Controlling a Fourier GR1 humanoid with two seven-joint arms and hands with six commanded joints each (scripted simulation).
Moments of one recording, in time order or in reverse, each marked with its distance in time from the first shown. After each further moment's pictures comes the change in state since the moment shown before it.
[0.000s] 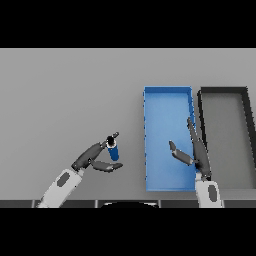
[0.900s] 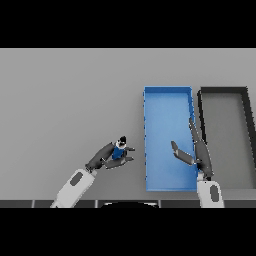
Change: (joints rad) left arm -0.018 -0.160 -0.007 0.091 0.038 0.021 -0.074; right arm 0.002 -0.014 -0.010 -0.011 -0.017 0.013 -0.002
